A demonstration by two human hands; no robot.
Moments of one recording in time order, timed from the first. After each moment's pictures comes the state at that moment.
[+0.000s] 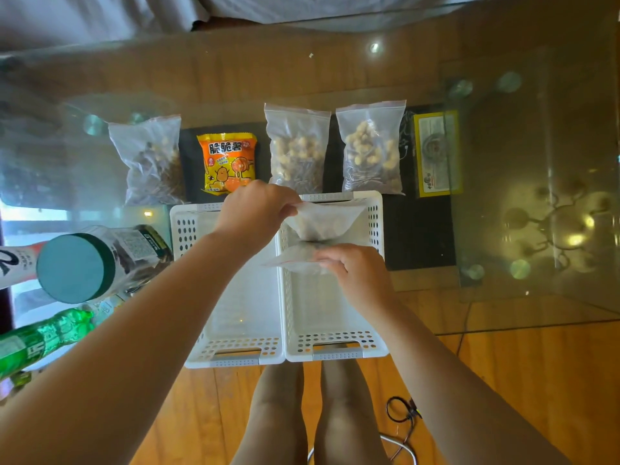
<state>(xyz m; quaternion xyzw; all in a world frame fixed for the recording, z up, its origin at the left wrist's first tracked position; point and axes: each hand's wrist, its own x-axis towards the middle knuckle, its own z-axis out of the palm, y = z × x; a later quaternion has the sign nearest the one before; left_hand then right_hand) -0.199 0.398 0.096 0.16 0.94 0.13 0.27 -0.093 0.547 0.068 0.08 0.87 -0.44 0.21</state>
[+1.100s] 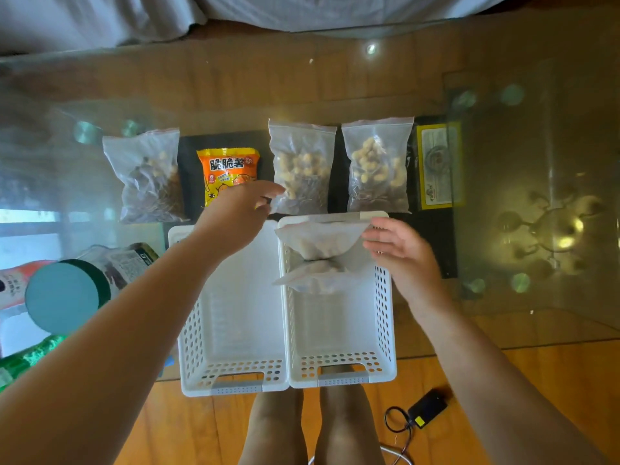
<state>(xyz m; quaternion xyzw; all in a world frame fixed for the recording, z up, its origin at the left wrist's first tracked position) -0.232 0.369 0.077 0.04 0.91 0.27 0.32 -0.130 0.588 0.076 0.29 0.69 -0.63 0.20</state>
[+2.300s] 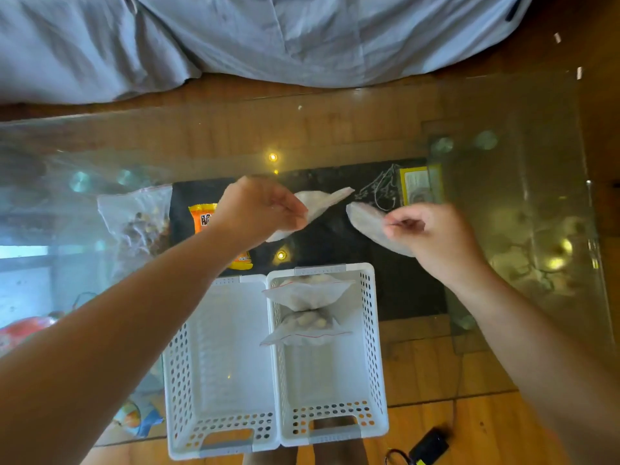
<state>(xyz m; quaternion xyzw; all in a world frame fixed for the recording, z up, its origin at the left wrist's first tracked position) -0.302 0.422 0.122 -0.01 0.86 0.38 0.33 -0.225 0.645 0.105 0.15 0.90 -0.39 0.14</state>
